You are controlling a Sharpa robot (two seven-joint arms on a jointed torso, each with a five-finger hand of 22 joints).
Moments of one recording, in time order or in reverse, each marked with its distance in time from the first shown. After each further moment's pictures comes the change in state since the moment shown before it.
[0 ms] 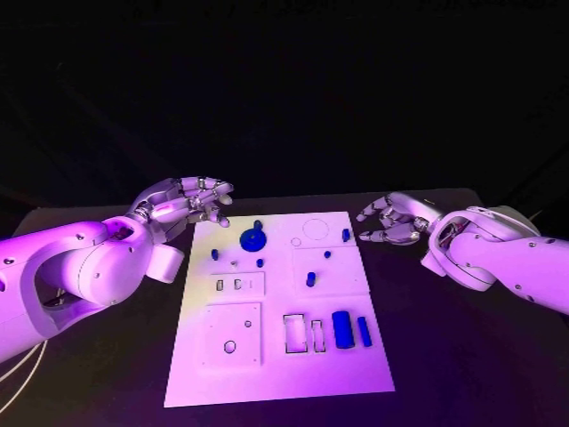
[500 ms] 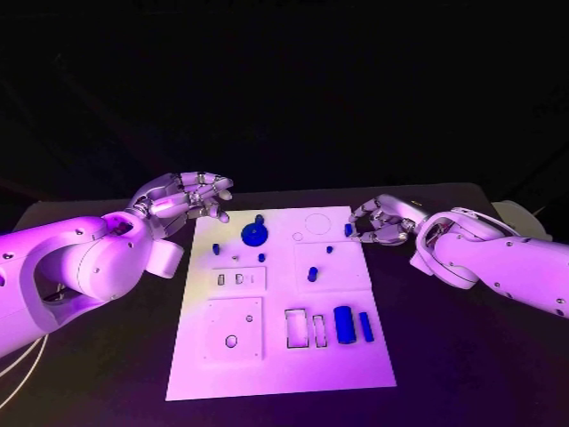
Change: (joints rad) left arm 0.000 -0.003 0.000 0.001 0.000 0.000 0.001; left_hand 0.000 0.000 0.000 0.000 0.000 0.000 0.000 0.000 0.000 0.000 0.000 0.000 0.000 0.000 0.000 0.000 0.000 0.000 0.000 0.000 0.000 -0.001; right arm -0.027 0.070 0.000 -0.066 -0.011 -0.001 0.003; right_hand 0.000 0.000 0.000 0.000 0.000 0.000 0.000 -0.004 0.000 0.000 0.000 0.000 0.000 0.000 0.000 0.000 0.000 0.000 0.000 0.000 0.000 0.000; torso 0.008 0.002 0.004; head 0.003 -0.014
